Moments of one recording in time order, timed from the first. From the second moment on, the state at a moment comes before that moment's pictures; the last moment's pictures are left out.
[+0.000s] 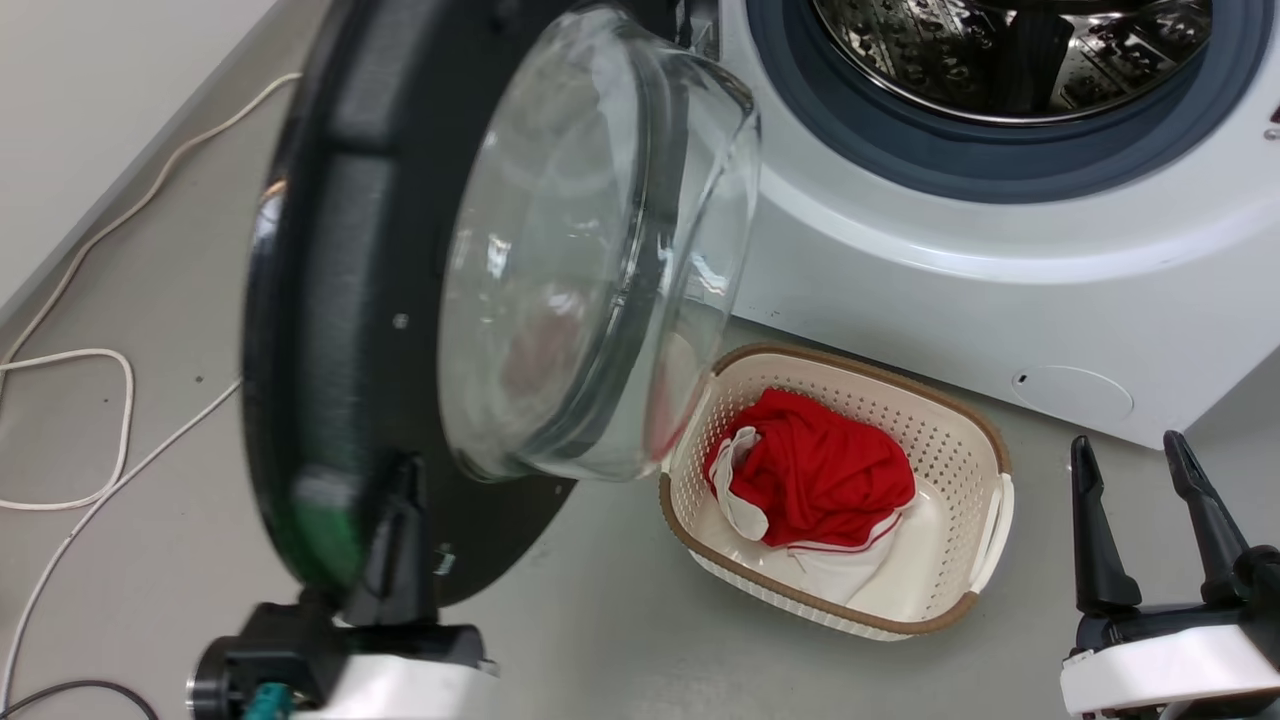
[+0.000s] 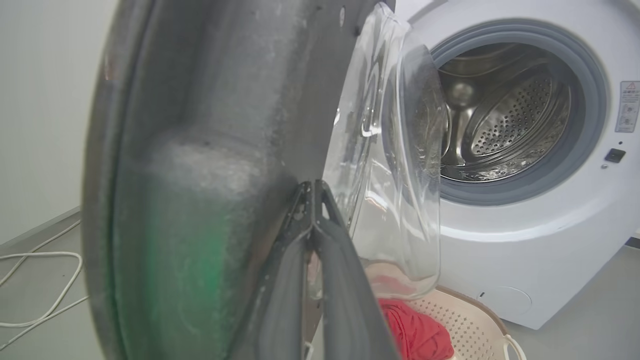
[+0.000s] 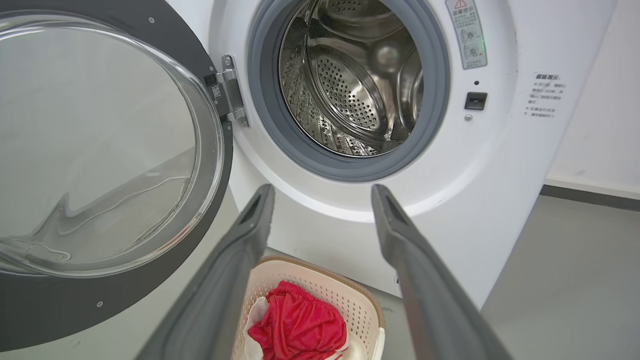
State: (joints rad) left arm 0.05 0.22 -0.33 -0.19 -0.36 0.30 -0.25; right arm 0.10 -0.05 -0.08 -0.20 0.08 0.13 -0.10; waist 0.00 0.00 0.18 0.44
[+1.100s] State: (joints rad) left arm -0.31 0.31 0.17 0.24 -0.45 0.07 -0.26; right arm 0.04 -0.05 -0.09 -0.23 0.05 0.13 -0.07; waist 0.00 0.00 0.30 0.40
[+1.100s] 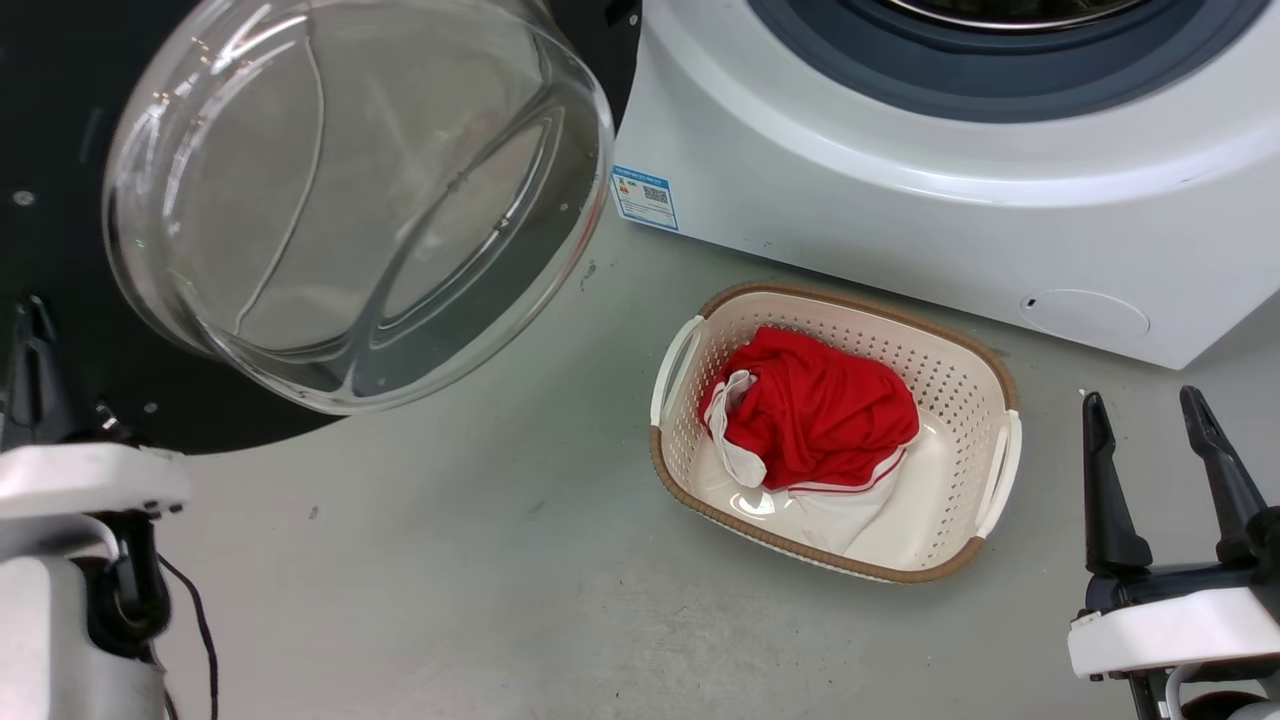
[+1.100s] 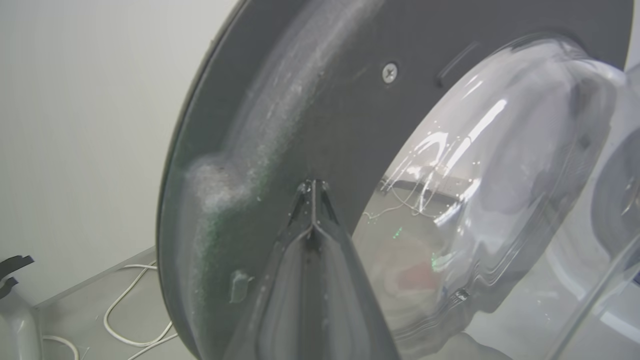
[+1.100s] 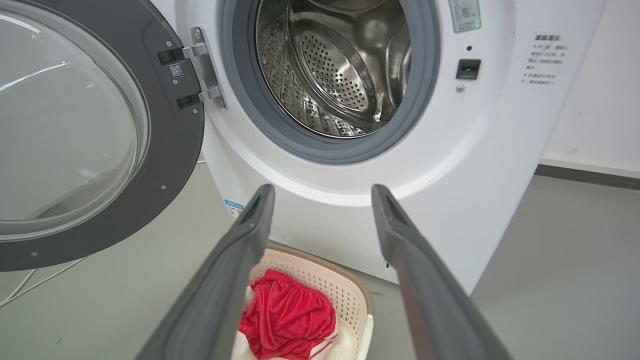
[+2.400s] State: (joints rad) left arm -0.04 0.08 0.03 0.02 -0.12 -0.05 -0.26; right arm 0.03 -0.05 -0.06 -0.08 0.10 0.13 -0.18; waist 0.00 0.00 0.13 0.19
